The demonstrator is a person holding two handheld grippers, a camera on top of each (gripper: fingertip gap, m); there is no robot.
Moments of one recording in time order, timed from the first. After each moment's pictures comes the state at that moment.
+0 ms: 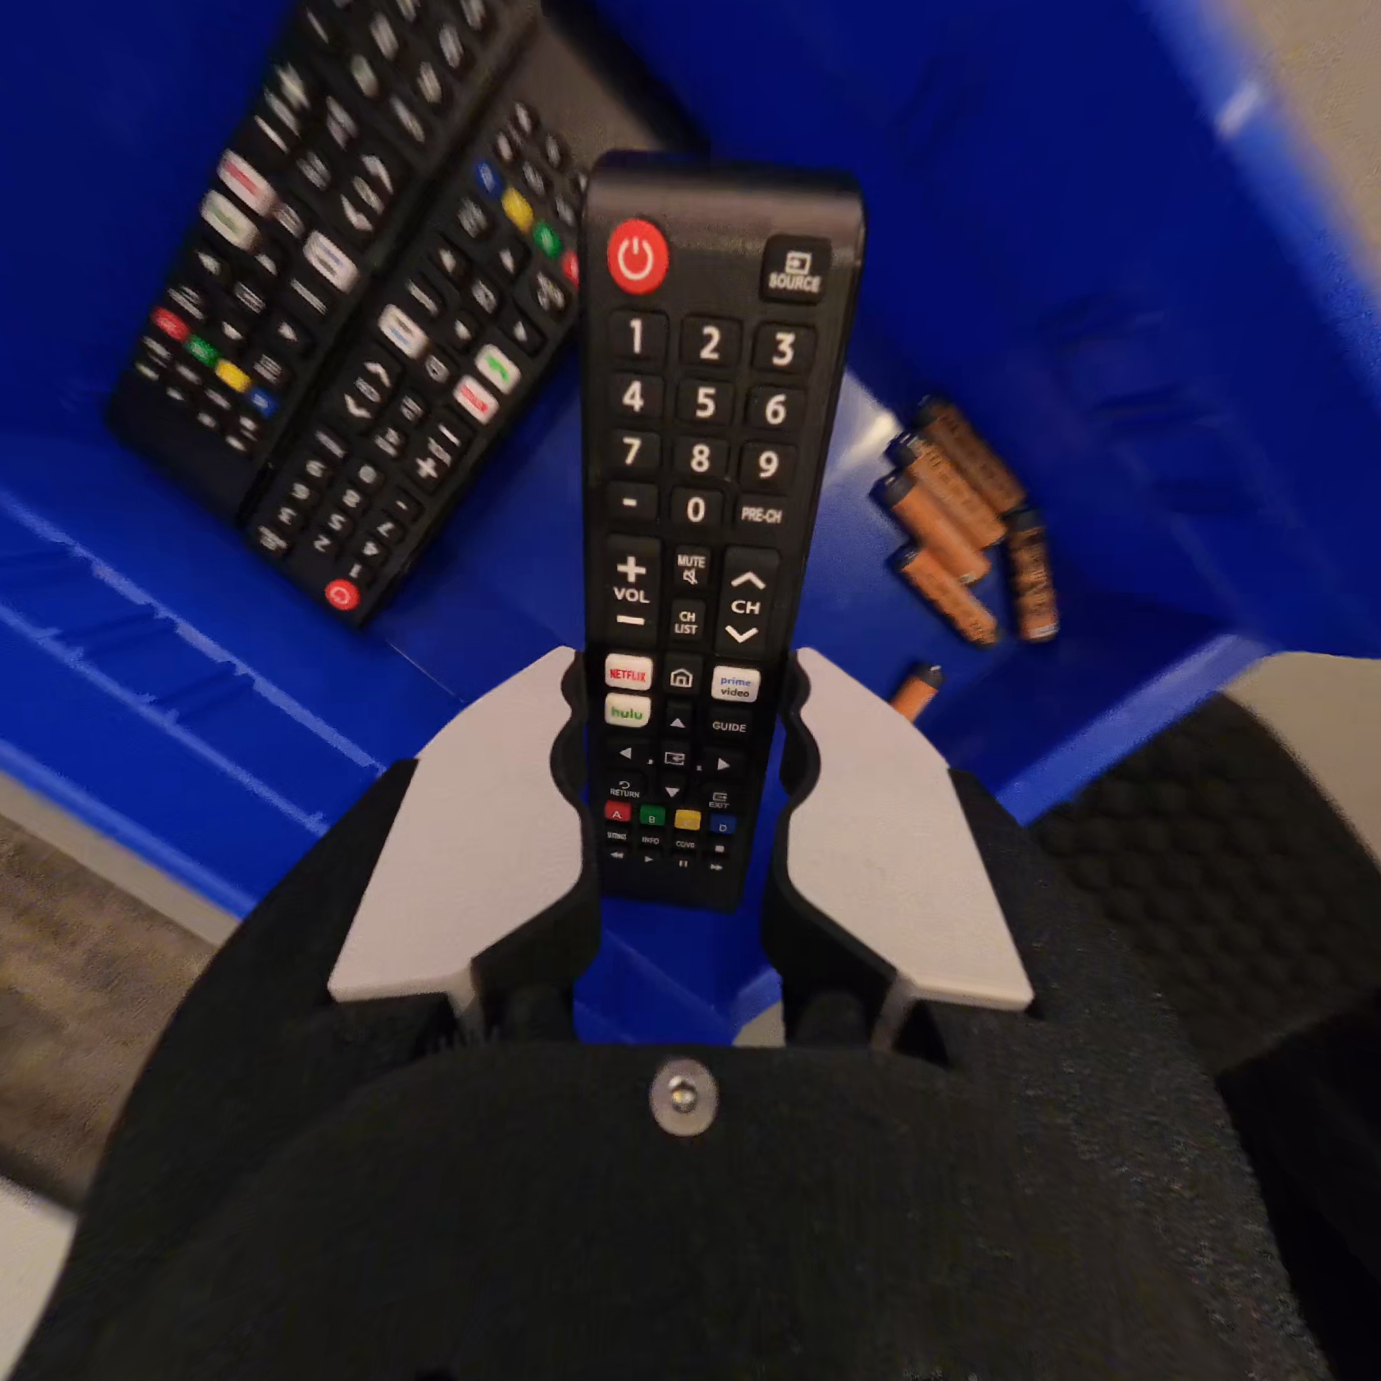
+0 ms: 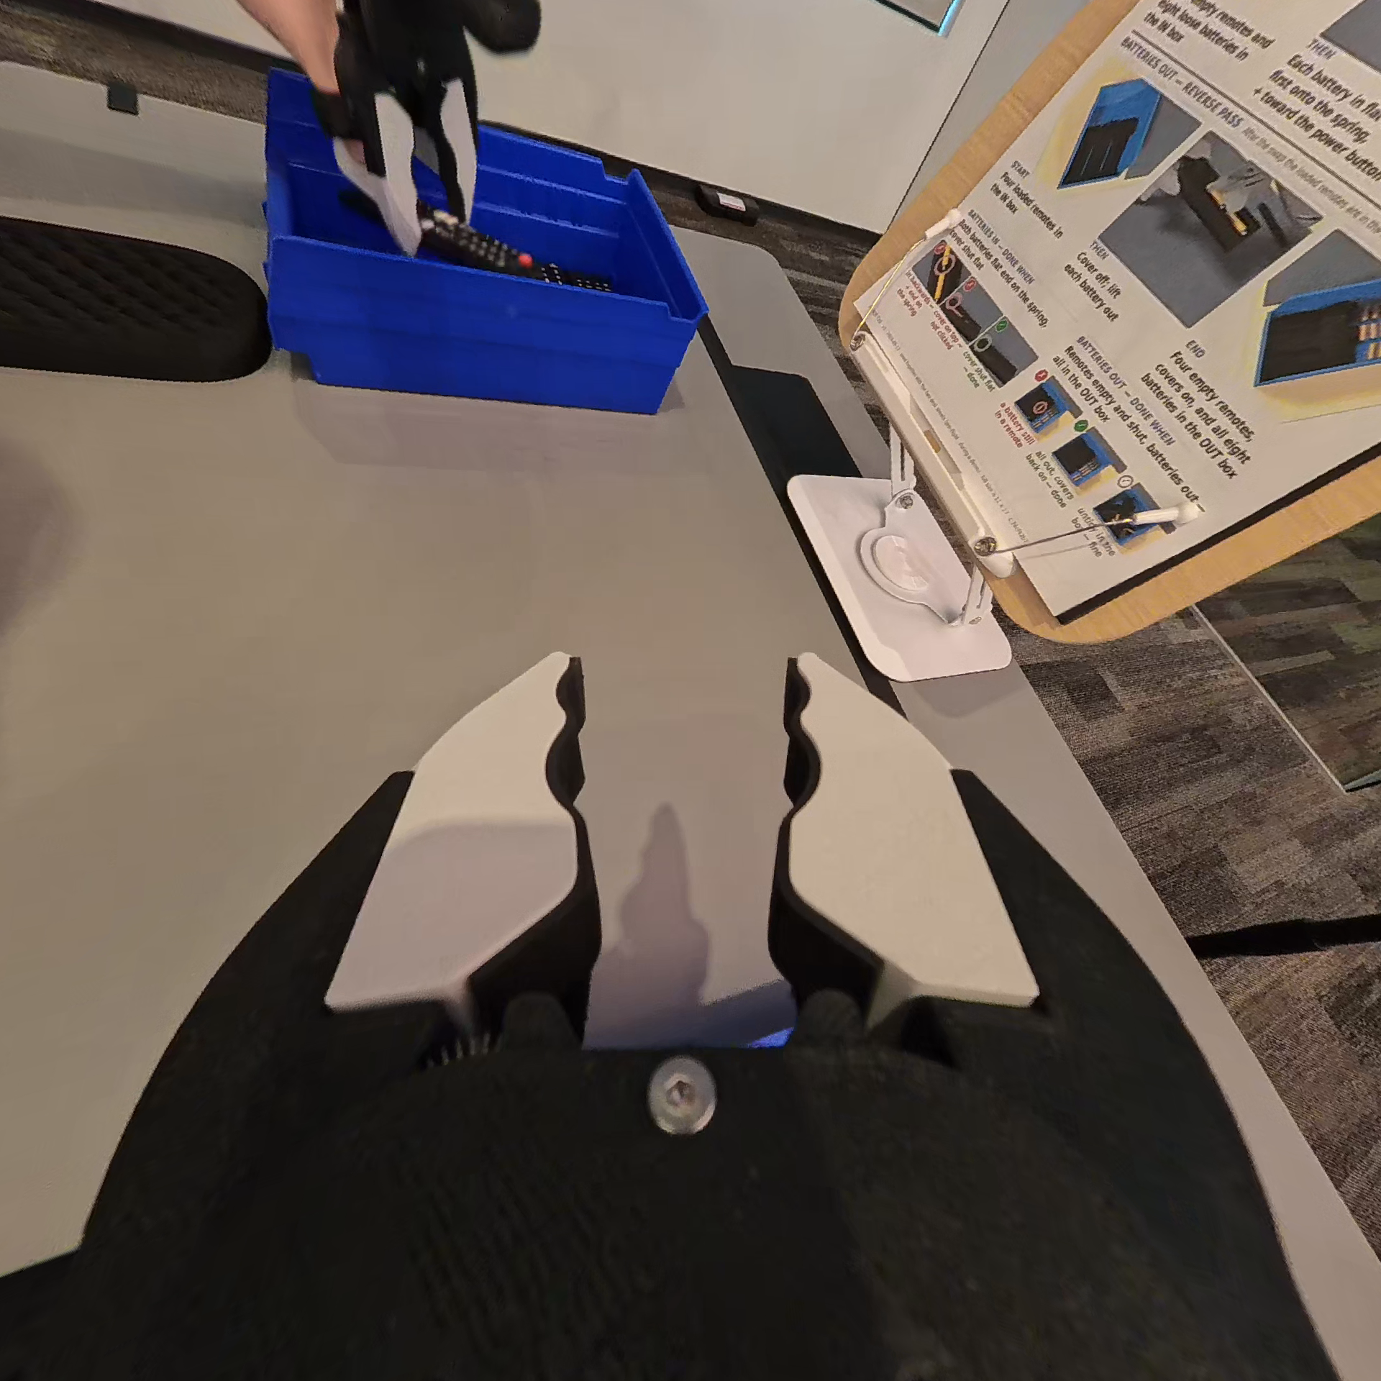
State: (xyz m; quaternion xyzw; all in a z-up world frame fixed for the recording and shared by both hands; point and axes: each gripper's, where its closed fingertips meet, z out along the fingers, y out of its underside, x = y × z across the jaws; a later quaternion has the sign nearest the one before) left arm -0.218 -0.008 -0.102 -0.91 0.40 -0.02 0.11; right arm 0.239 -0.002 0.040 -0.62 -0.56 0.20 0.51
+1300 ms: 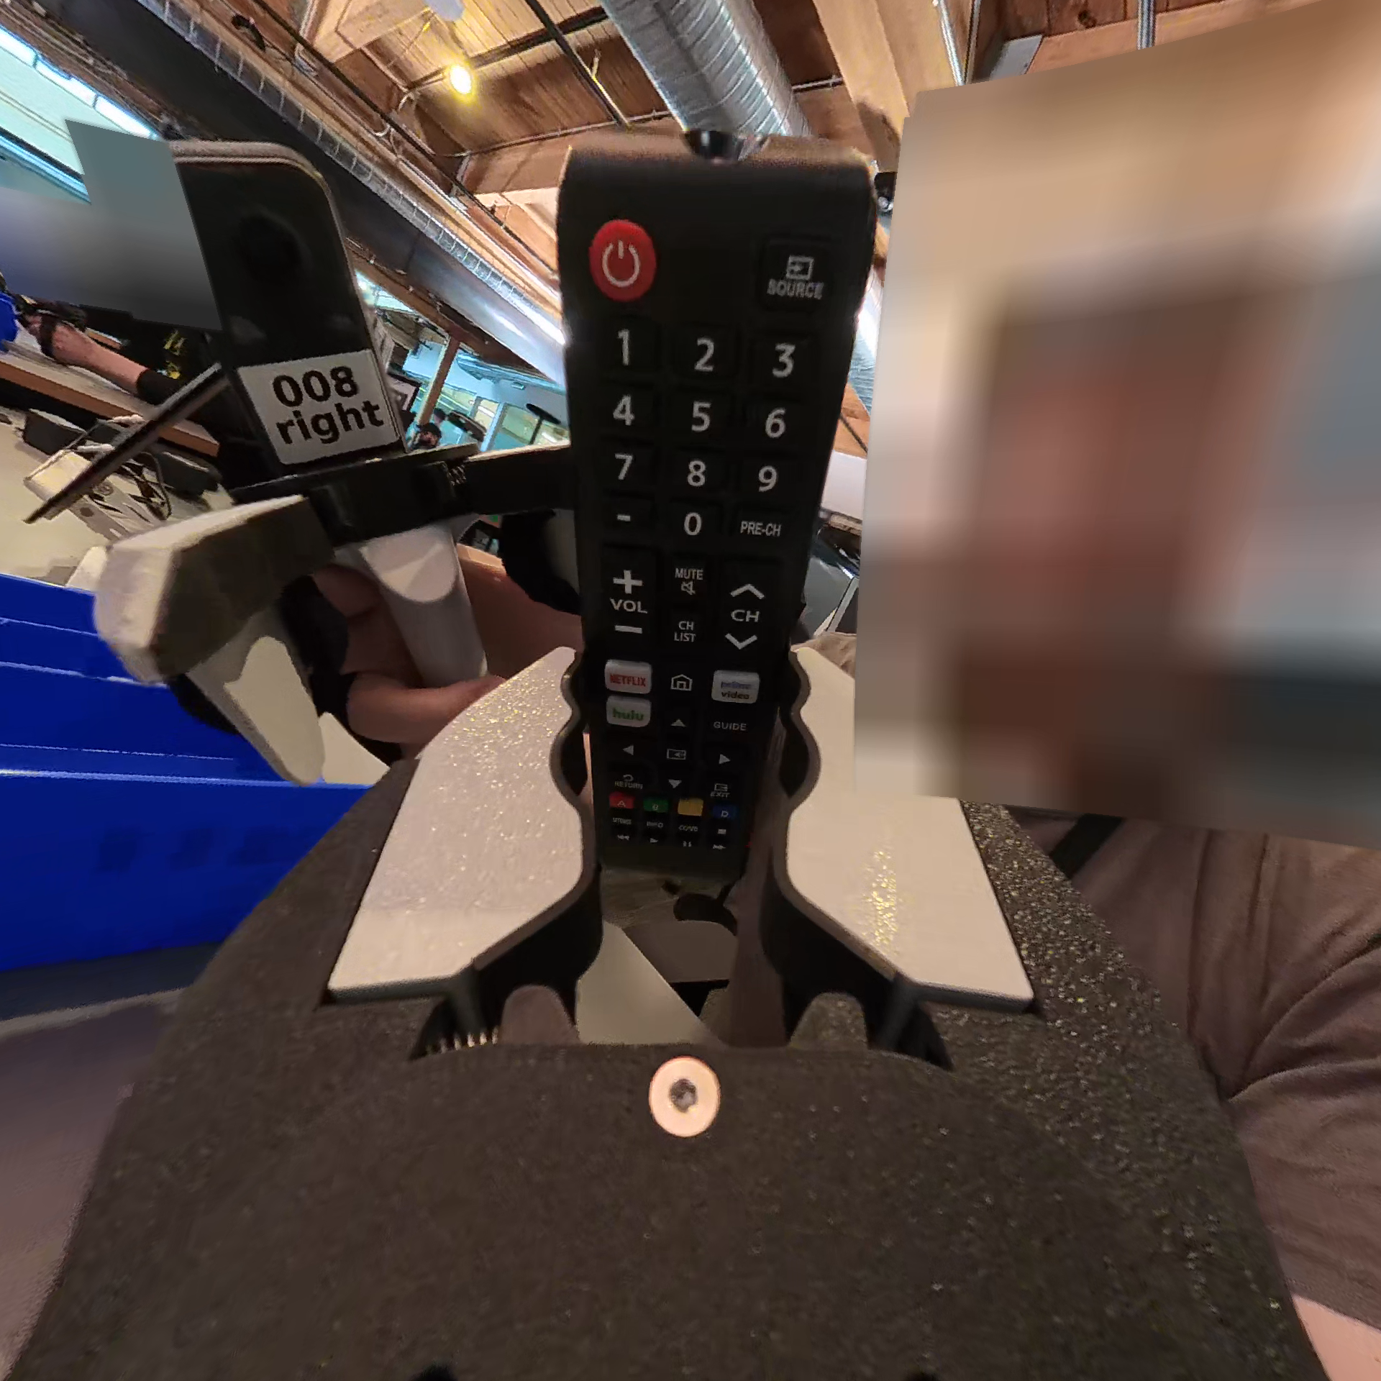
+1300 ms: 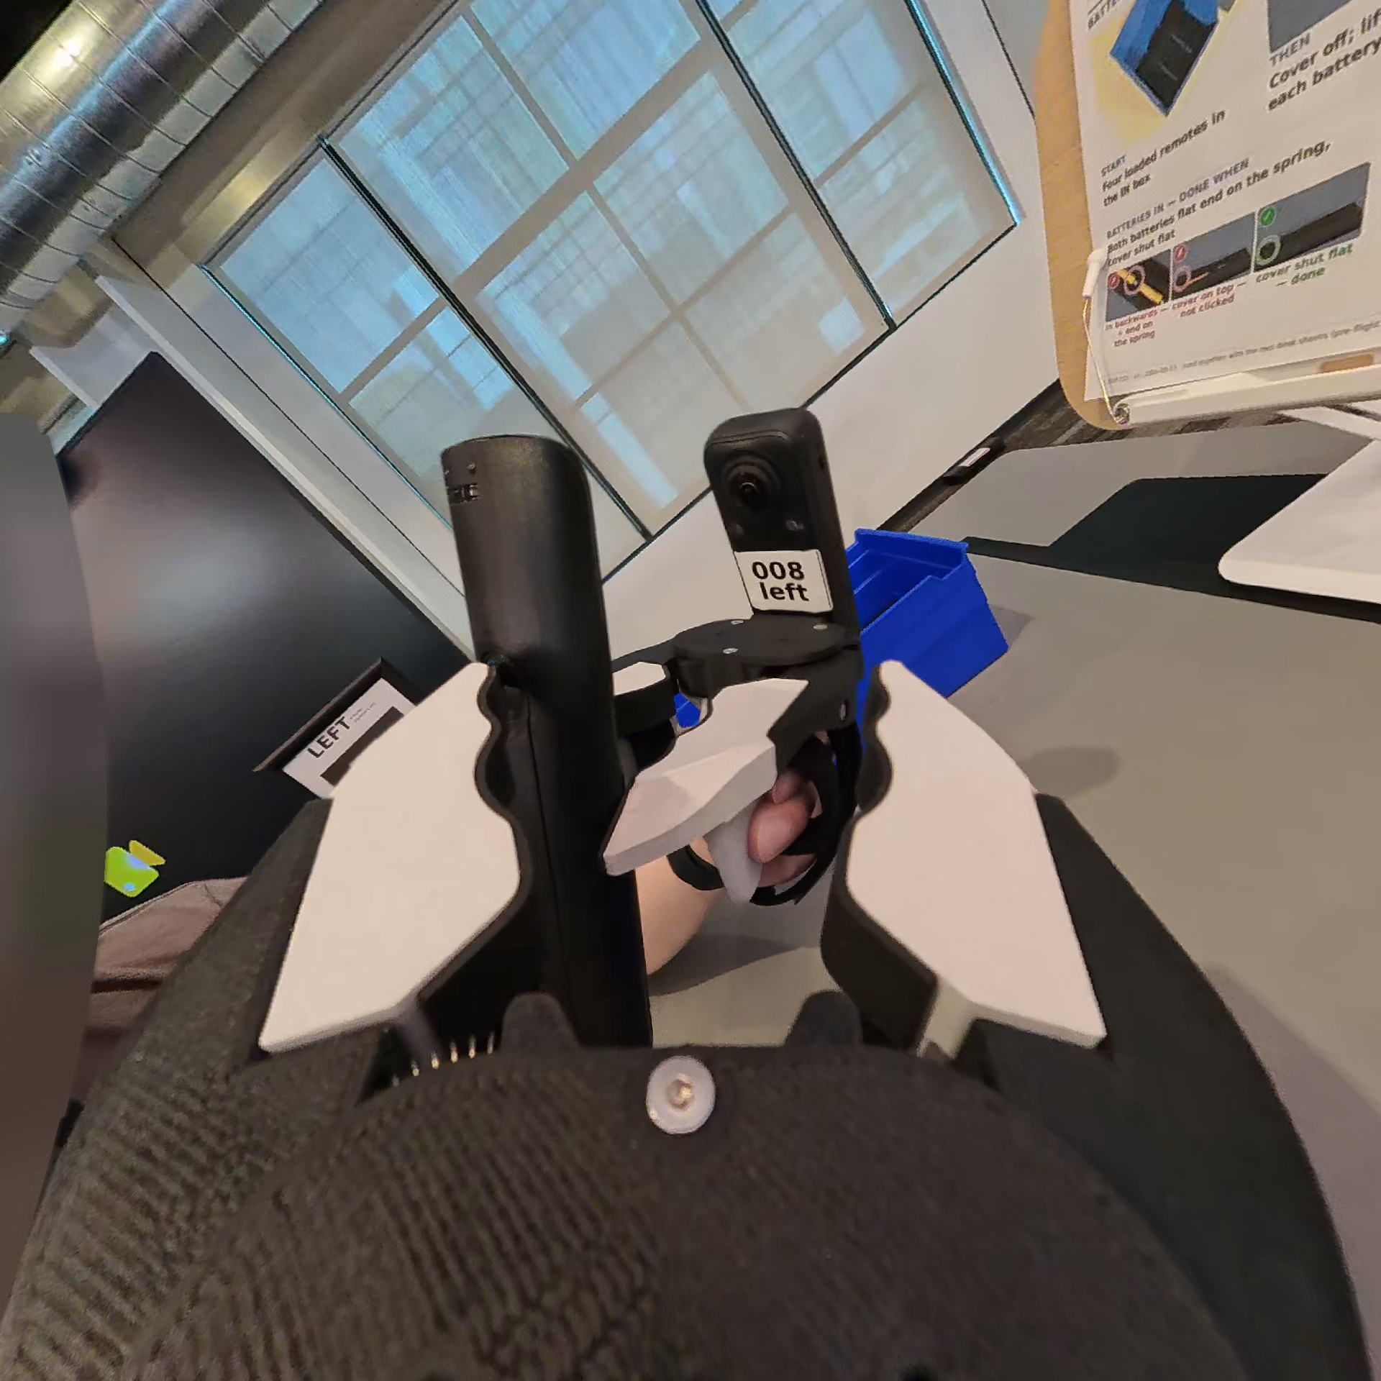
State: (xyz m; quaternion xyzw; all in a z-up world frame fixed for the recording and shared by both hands) left arm 0.169 -0.086 0.083 -0.37 0.44 -0.80 0.17; right arm 0.160 -0.019 0.091 -0.62 -0.20 0.64 0.41
